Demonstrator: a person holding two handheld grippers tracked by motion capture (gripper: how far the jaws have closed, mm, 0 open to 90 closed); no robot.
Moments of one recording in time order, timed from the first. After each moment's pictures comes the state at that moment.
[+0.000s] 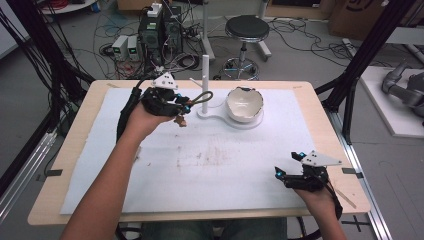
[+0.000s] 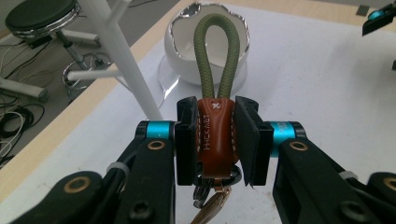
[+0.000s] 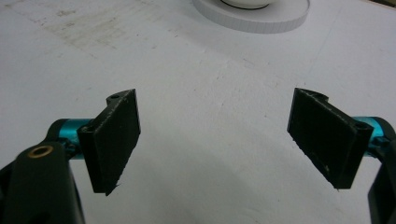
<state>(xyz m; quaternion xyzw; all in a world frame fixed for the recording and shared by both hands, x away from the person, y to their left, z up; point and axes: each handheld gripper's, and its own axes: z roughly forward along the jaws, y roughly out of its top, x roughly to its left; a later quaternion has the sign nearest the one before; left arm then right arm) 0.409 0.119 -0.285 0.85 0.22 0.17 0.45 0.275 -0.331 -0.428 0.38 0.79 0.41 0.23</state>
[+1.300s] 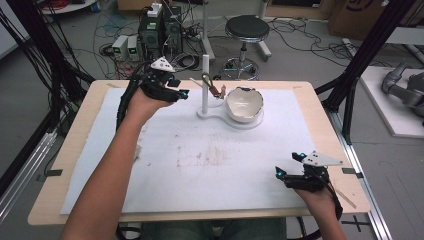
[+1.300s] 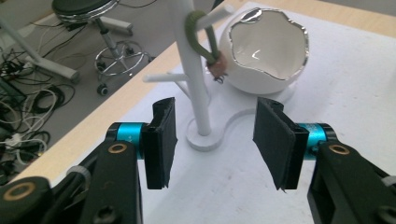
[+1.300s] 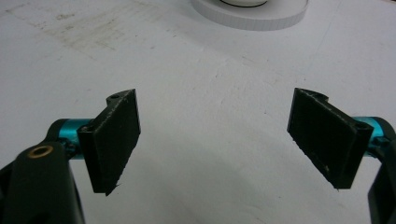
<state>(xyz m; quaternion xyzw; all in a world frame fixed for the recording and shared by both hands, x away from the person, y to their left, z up) 0.440 0.133 -0.284 0.83 0.28 0.19 0.44 0.275 -0.333 -0.430 0.39 0.79 0.42 0.23</state>
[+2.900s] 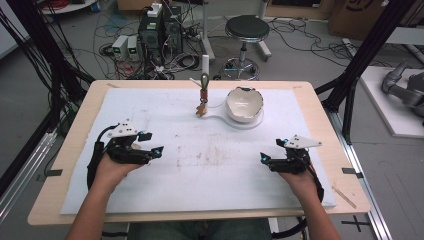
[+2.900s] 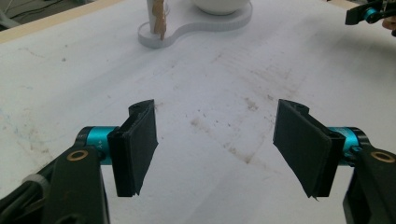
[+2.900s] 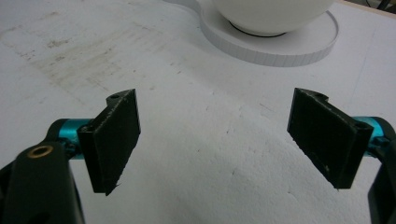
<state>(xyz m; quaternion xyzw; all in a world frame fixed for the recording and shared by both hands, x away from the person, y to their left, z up) 0.317 0.206 -0.385 0.80 0.33 0.15 0.48 0.326 -0.299 -0.430 0.37 0.80 0.43 0.22</state>
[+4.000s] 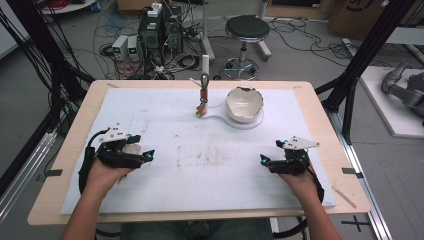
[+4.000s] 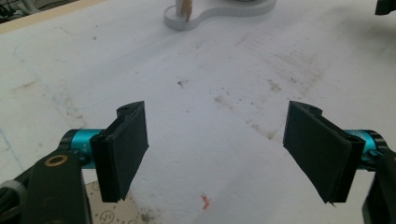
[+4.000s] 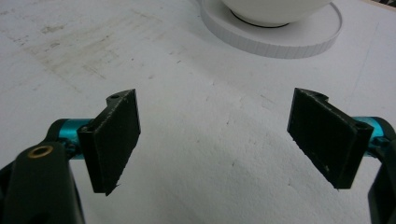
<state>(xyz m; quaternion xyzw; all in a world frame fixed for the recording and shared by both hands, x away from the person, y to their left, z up) 0.308 0.229 -0.393 0.80 0.36 0.17 0.46 0.325 -0.297 -0.433 0.36 0.81 0.41 0.22</state>
